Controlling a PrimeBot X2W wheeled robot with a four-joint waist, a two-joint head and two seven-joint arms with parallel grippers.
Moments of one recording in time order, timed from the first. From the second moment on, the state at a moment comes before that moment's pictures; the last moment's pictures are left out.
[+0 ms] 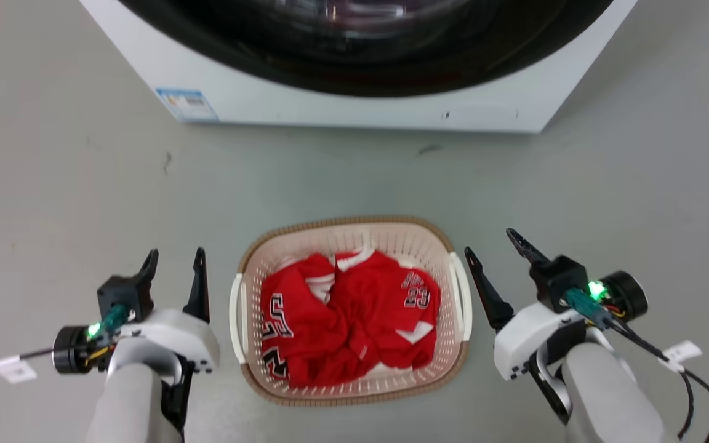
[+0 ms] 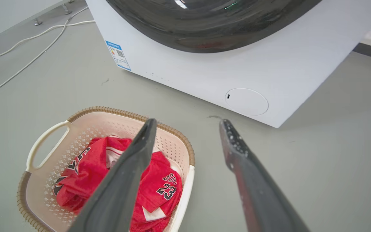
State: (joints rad) left arm -0.36 0.09 0.10 0.61 -0.05 -0.12 -0.26; right arm -0.39 -0.05 0.21 0.58 -0.05 0.13 -0.26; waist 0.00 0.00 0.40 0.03
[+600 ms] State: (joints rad) left arm -0.62 0.13 -0.01 0.96 -0.12 -0.13 -0.26; right arm -0.69 -0.05 0.29 1.01 -0.08 0.13 -0.26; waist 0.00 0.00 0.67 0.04
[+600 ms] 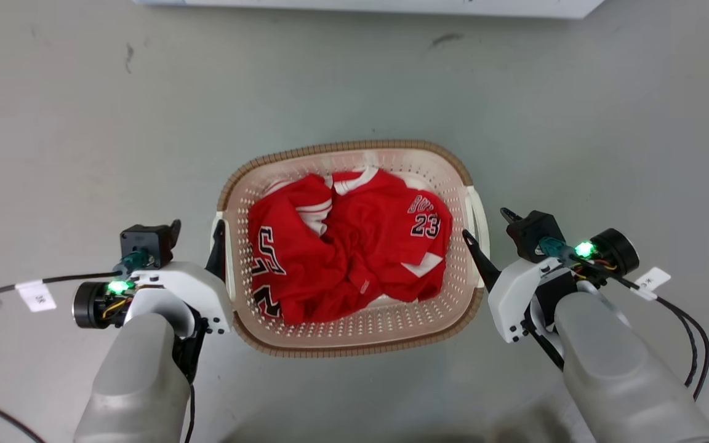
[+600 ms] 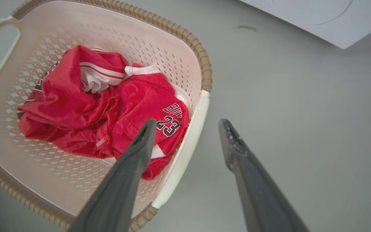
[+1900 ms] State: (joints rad) left arm -0.77 0.13 -0.24 1.21 -0.28 -0.13 -0.26; right arm -0.86 -0.05 0.56 1.27 0.13 0.13 -0.22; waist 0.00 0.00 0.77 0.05
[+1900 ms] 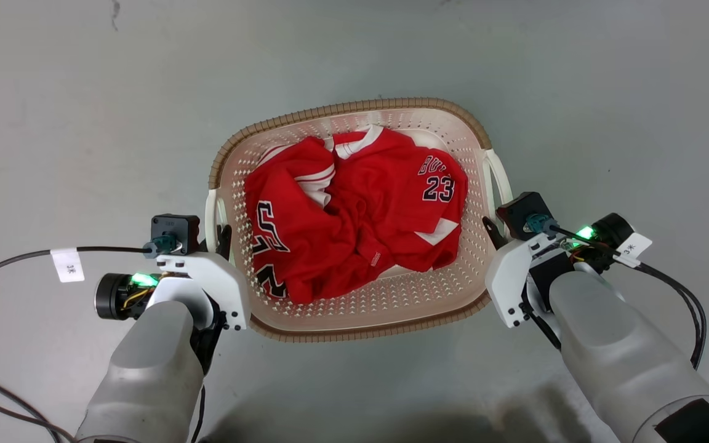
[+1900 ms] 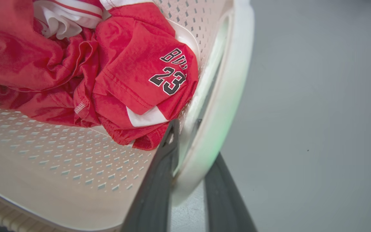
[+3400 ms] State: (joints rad) left arm -0.62 0.17 -0.64 1.19 -0.66 -0.13 0.12; right arm -0.67 -0.08 0.90 1.23 0.56 0.13 0.11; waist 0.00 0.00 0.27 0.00
